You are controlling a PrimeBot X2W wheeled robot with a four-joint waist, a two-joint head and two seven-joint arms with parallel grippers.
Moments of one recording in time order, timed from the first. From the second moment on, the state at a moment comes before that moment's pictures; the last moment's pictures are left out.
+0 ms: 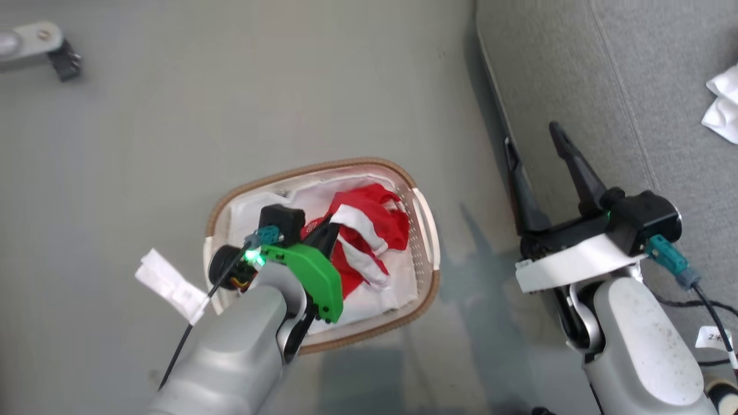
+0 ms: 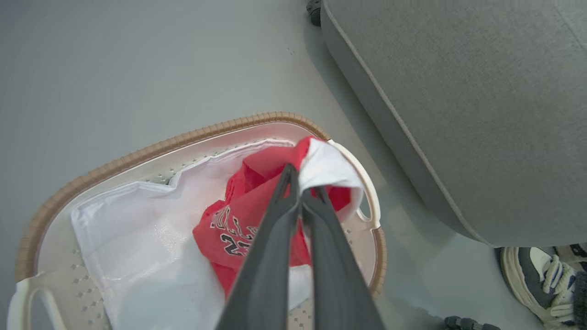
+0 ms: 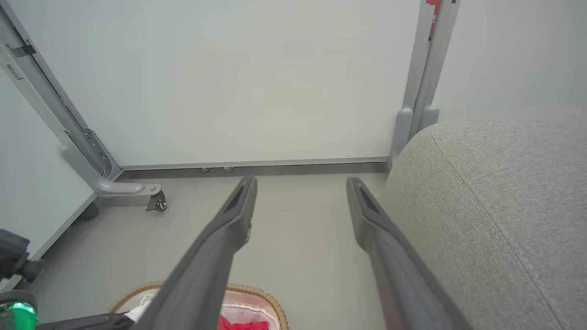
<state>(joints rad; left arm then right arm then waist) -0.76 0.05 -0.99 1.00 -0.89 -0.11 -0.26 -0.36 -0.07 0.17 0.11 0.22 0.13 -0.26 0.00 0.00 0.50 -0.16</state>
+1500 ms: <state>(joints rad) -0.48 0.06 -0.56 0.30 -0.50 -0.13 -0.26 -0.09 -0.06 0.19 0.18 0.22 0.13 -0.26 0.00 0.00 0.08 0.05</state>
